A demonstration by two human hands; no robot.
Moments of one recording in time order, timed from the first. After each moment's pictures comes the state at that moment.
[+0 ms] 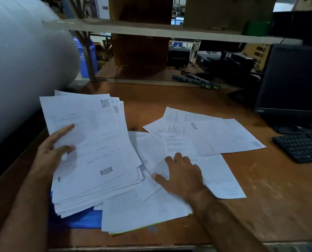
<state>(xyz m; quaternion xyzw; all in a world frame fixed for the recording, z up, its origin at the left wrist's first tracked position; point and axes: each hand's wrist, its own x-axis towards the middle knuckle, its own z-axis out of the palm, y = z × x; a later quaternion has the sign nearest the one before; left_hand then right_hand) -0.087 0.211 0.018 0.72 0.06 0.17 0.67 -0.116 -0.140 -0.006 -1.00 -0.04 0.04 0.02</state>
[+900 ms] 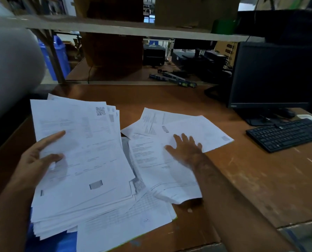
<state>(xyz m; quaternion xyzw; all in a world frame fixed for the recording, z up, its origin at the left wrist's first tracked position) -0.050 0.201 0.001 0.75 -0.01 0.07 0.66 -0.025 -0.233 -0.008 -0.99 0.10 0.08 0.11</state>
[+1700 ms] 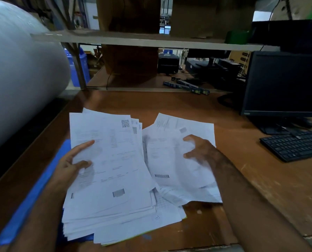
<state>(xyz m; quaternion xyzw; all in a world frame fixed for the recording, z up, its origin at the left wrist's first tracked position) -0.085 0.164 0.010 0.73 0.00 0.06 0.68 -0.021 -0.261 0.010 -0.93 0.05 0.04 0.37</state>
